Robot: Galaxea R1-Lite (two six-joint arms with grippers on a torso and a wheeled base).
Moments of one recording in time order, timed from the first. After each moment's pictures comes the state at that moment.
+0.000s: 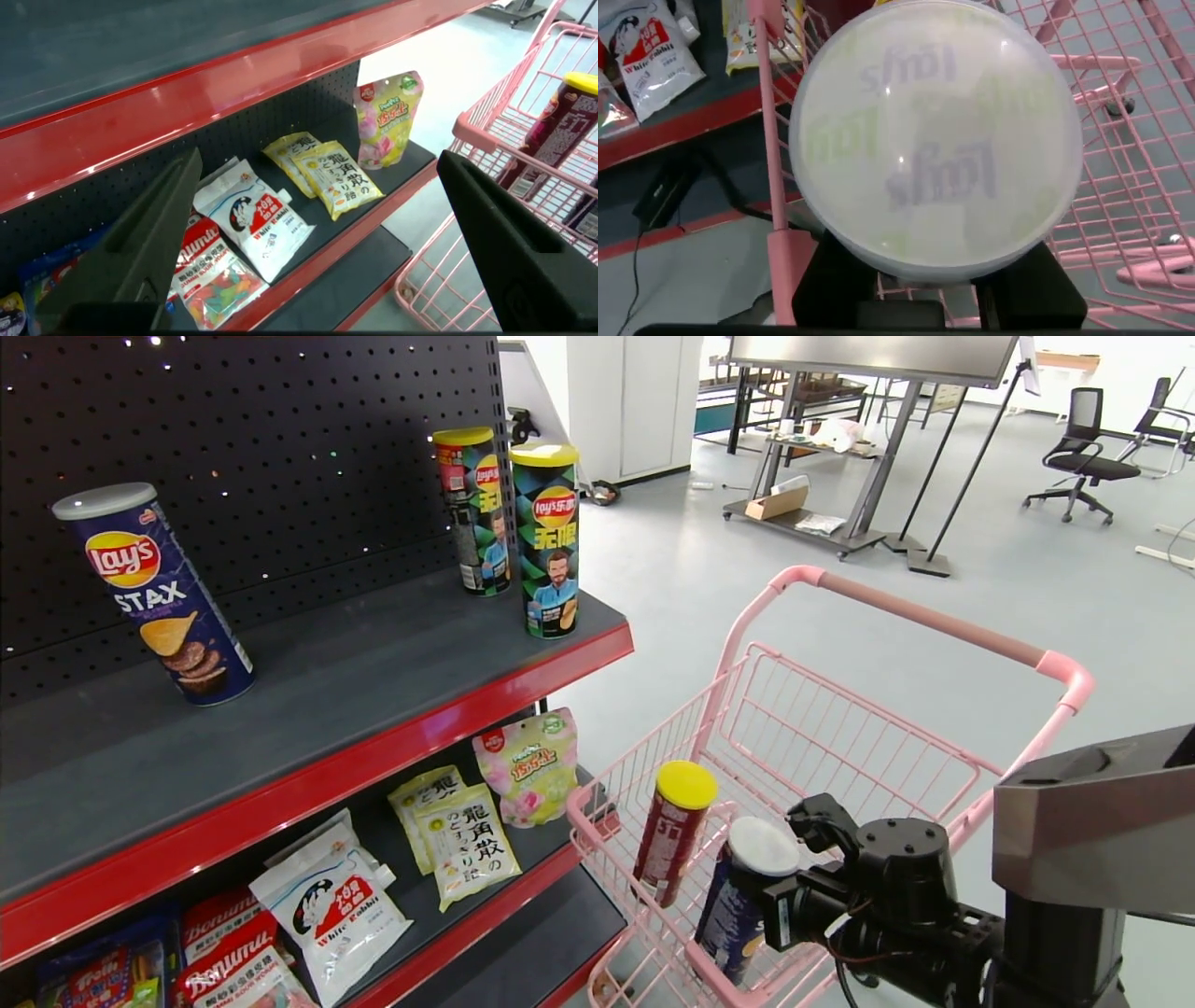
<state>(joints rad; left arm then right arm) 0.00 0.00 0.00 0.01 -0.02 0.01 0.50 2.21 -0.22 -1.45 0.02 0.15</state>
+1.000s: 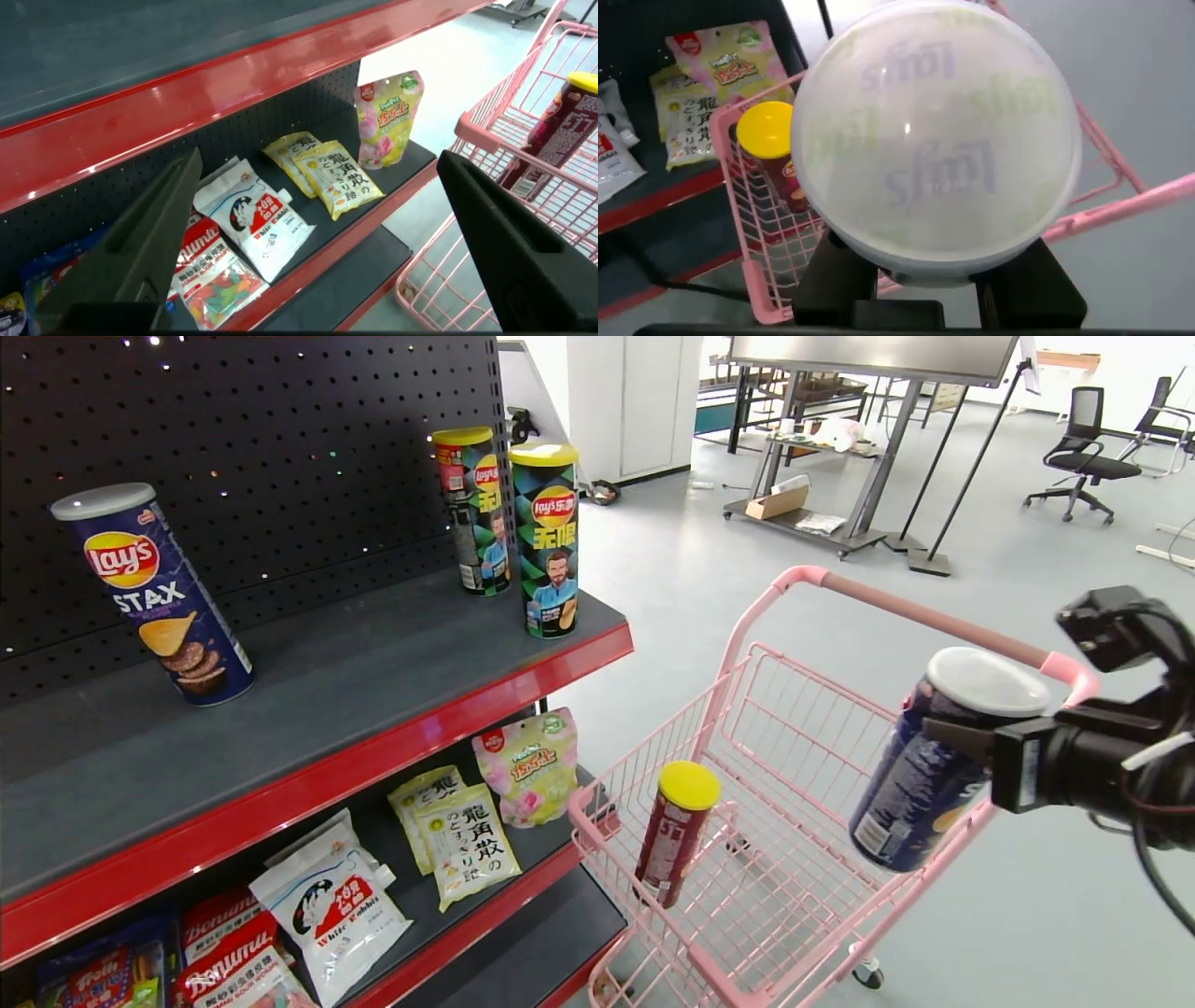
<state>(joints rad) 0.00 0.00 0.00 0.01 -0.02 0.01 0.30 1.26 -0.64 -0.25 -0.10 -0.02</state>
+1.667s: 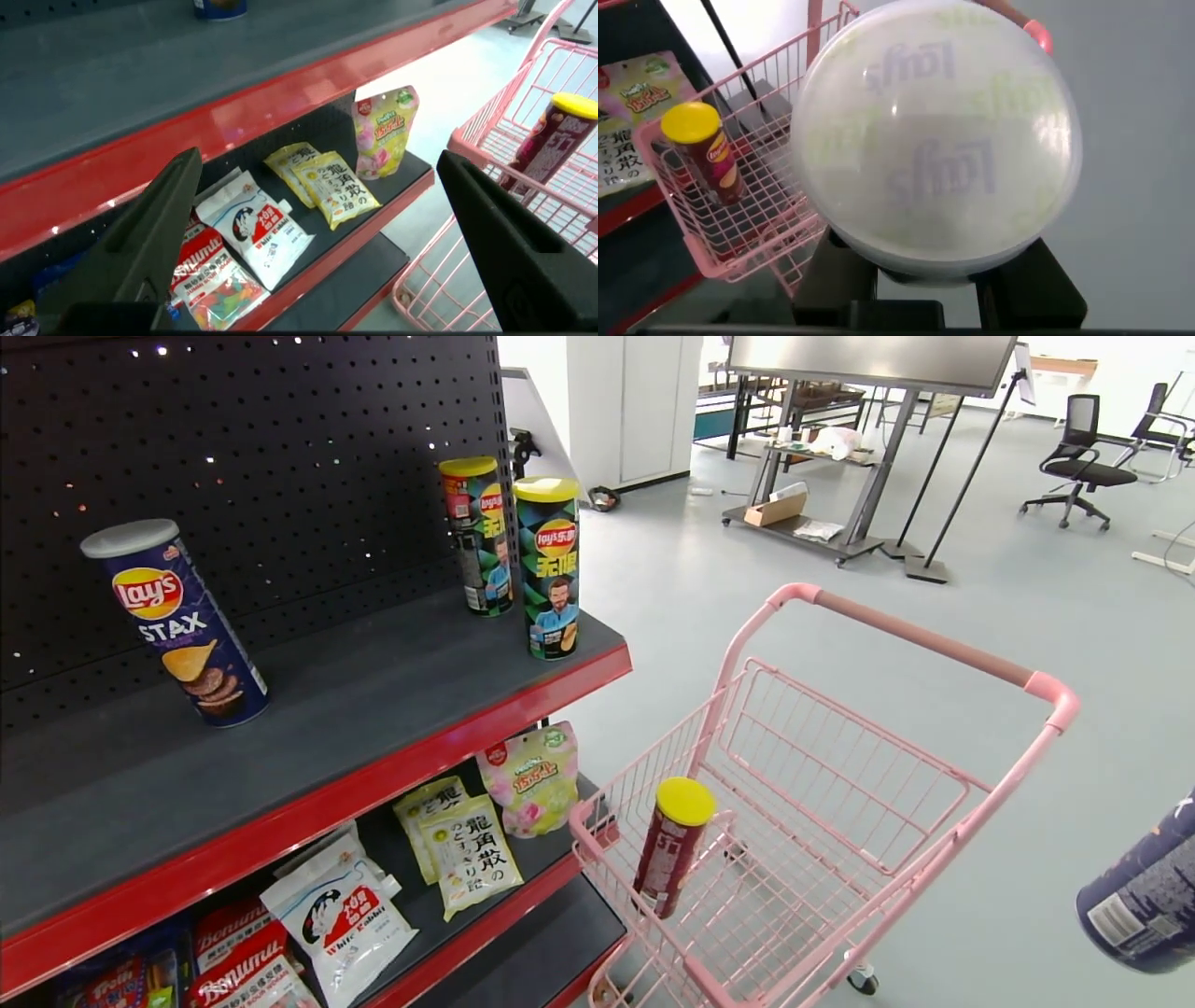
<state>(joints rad) 0.00 0.00 0.00 0.01 -0.02 0.00 0.01 0.74 -0.64 0.18 -0.10 -0.09</state>
